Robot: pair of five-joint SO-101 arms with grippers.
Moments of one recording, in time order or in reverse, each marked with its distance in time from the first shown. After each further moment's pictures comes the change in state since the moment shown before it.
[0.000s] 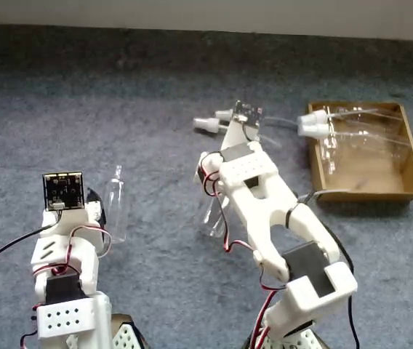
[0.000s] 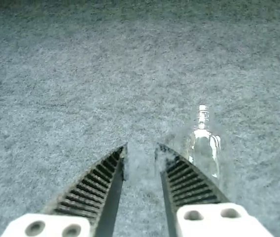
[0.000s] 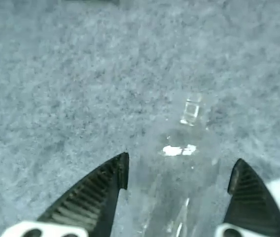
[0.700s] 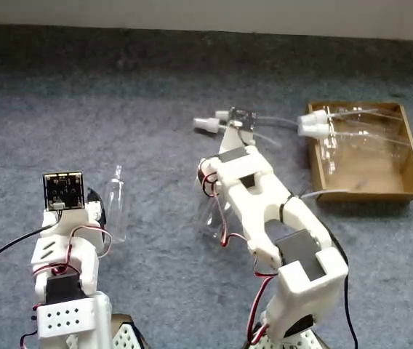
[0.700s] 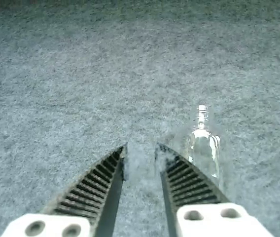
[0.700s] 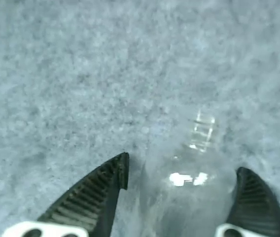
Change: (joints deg) left arm 0.1 0.0 0.0 0.0 0.0; right arm 1.1 7.3 -0.1 -5.8 6.0
